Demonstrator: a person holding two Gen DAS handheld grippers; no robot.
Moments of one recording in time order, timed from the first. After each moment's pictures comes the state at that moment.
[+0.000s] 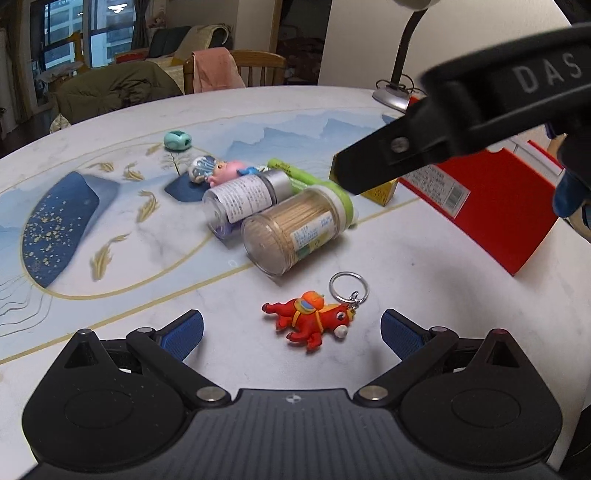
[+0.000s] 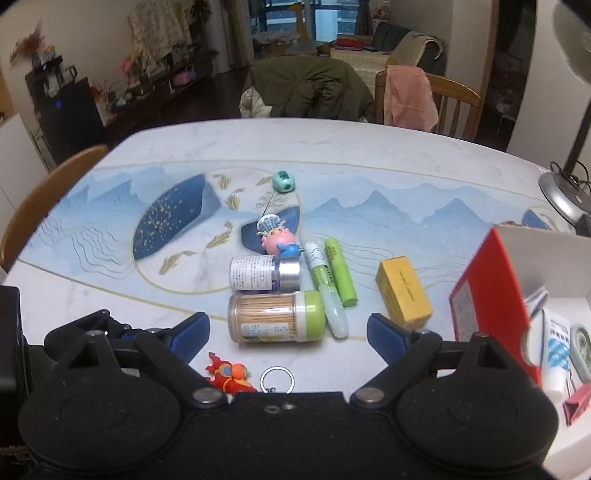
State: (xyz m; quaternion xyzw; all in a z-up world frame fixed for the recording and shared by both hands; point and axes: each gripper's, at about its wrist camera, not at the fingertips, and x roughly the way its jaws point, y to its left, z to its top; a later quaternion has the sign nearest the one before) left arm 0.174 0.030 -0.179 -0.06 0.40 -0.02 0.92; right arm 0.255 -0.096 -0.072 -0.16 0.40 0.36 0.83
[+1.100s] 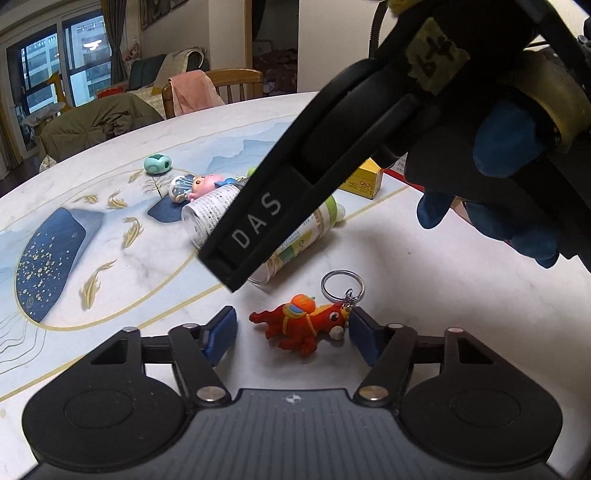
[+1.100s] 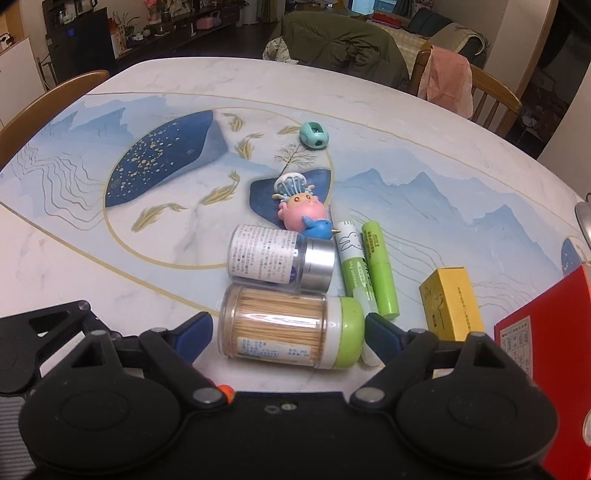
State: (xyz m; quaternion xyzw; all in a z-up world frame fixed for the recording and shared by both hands) left arm 0.173 0.014 -0.186 0.01 0.37 -0.03 0.93; right arm 0.275 -0.036 -0.130 -0.26 0.42 0.36 0.79
